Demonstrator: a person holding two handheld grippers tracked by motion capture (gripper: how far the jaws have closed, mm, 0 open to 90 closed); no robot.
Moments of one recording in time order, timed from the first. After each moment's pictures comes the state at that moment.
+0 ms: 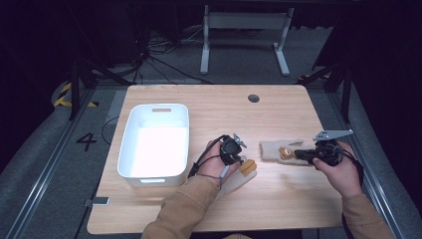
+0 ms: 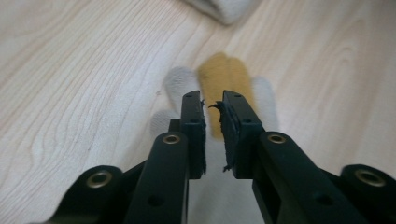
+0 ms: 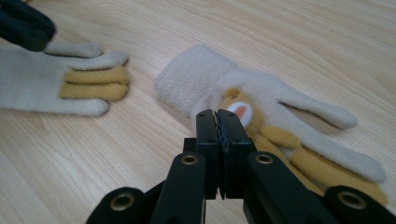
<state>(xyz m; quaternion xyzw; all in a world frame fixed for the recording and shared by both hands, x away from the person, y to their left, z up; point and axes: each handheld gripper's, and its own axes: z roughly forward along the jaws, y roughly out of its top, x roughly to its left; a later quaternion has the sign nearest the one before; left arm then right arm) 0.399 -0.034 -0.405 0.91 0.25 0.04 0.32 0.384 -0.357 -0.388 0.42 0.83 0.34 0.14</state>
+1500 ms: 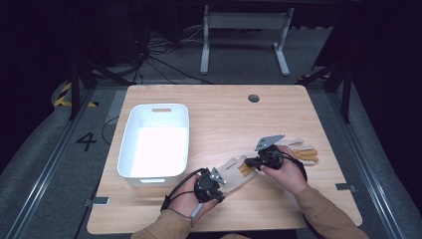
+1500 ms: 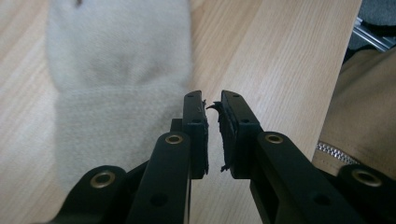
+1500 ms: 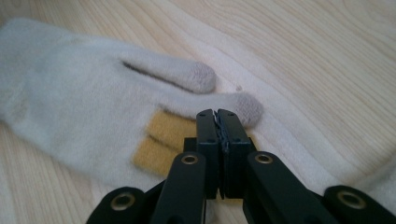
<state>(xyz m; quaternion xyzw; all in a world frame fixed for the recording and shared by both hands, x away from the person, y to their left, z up) 0.320 0.028 -0.426 0.92 0.24 -0.02 0.30 0.412 -0.224 -0.443 0.28 0.90 0.33 0.08</state>
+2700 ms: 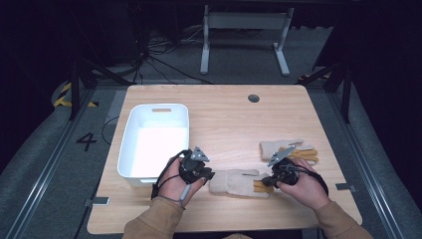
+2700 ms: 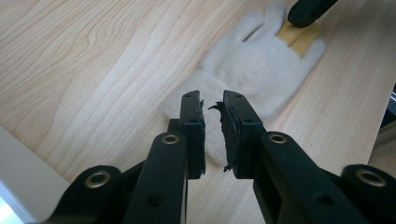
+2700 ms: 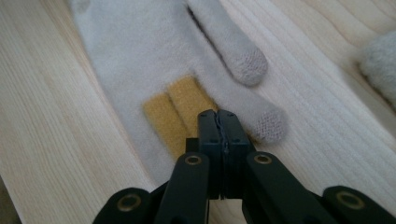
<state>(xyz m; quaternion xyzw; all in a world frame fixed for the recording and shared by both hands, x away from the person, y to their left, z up) 0.349 0.063 -0.400 0.88 0.31 0.04 0.36 0.361 -0.252 -0.428 0.30 0.92 0.24 0.03</state>
